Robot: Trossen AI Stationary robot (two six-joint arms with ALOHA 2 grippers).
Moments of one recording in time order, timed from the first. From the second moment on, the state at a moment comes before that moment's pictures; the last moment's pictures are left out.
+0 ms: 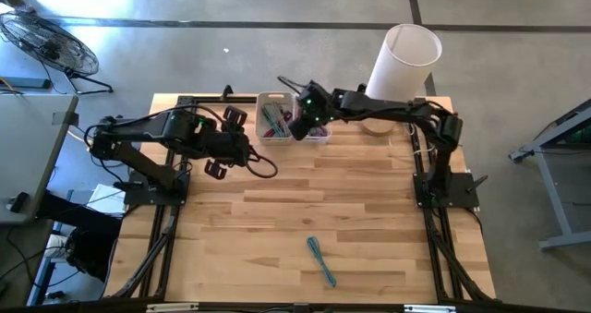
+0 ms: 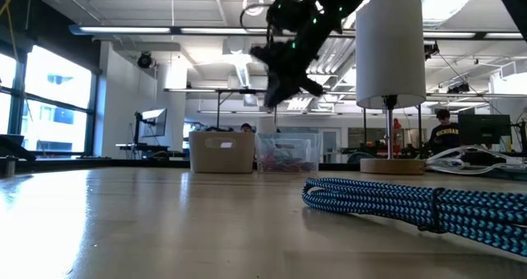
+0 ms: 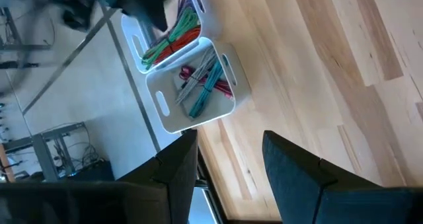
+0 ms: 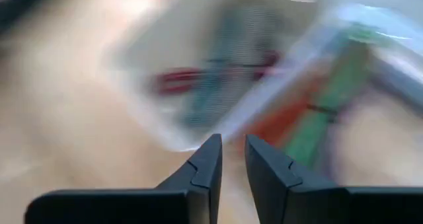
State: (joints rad) left arm -0.13 1.42 1.76 -1.51 -0.54 0.44; right arm -0.39 1.89 1.54 -0.53 0.09 0.44
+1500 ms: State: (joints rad) left arm -0.13 1.42 1.74 -1.55 -0.24 0.11; right arm 0.48 1.80 1.55 -0.79 -0.17 0.75
